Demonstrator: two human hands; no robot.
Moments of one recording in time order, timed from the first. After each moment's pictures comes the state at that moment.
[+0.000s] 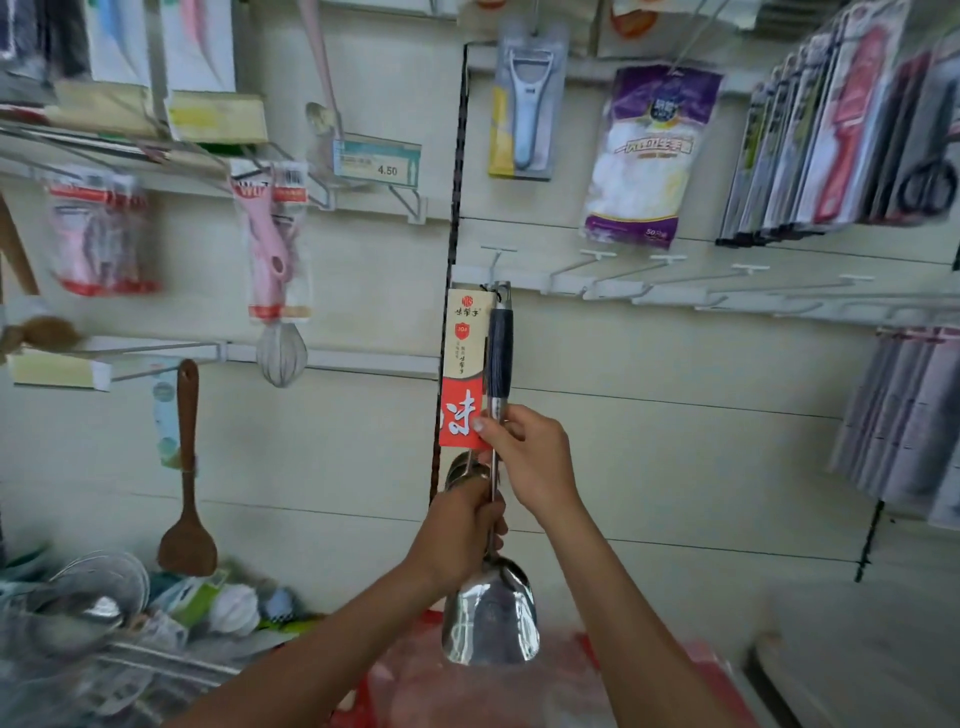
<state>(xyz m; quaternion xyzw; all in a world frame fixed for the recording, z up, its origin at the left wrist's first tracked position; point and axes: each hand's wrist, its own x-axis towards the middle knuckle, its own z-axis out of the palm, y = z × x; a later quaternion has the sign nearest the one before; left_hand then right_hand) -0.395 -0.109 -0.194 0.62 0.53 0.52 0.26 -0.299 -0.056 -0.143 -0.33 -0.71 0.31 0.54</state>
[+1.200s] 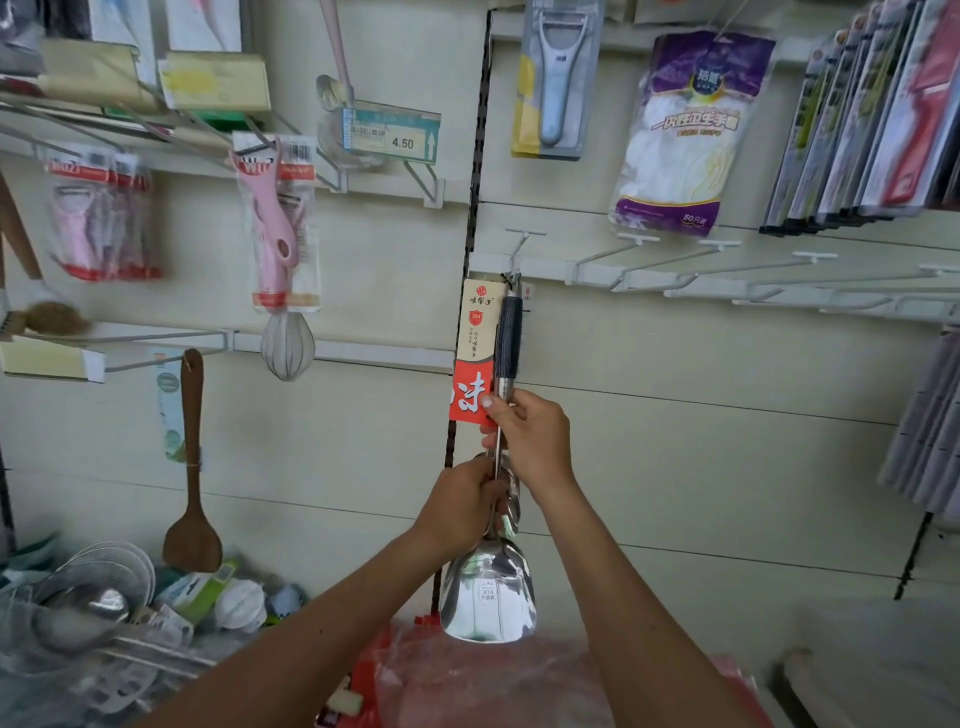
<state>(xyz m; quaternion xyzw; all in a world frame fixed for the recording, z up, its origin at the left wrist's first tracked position) -0.424 -0.057 -0.189 0.67 0.57 0.47 0.13 -0.331 -0.005 -0.143 -0.34 -0.68 0.31 0.57</state>
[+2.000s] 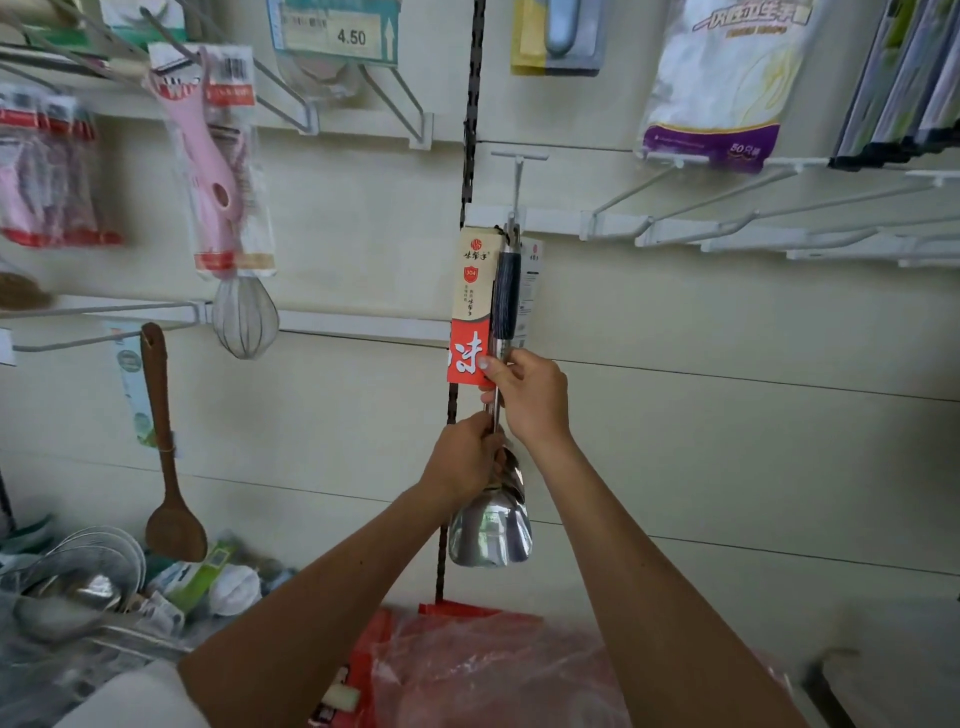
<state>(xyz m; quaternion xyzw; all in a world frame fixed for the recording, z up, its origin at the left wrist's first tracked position) -0.435 0.044 -0.197 0.64 0.62 0.44 0.10 -0.348 0.087 -0.150 -0.36 -0.70 0.28 0.55</state>
